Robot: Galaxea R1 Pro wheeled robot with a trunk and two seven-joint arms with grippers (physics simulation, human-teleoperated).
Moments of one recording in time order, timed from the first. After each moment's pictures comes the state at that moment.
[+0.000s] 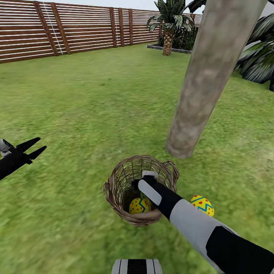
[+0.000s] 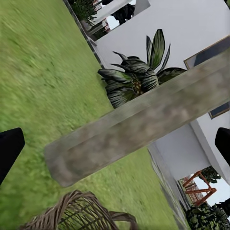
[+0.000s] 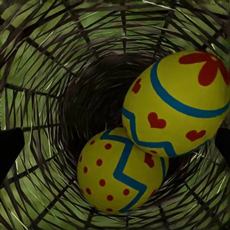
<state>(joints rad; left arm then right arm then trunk) -0.75 0.40 0.62 -1.10 0.61 0.99 -1.04 -0.97 0.17 0.82 -0.67 -1.10 0.47 -0.71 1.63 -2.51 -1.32</state>
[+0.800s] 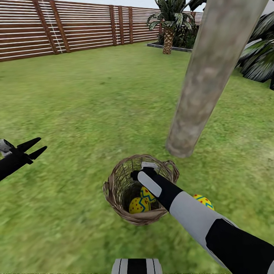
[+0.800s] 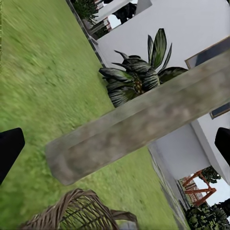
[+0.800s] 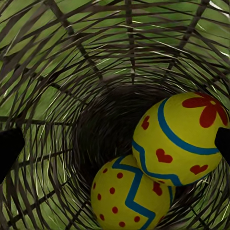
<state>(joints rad) -0.75 0.40 0.62 -1.10 0.61 0.99 -1.04 -1.03 0.17 0.82 -0.70 -1.11 0.47 -0.72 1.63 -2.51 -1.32</state>
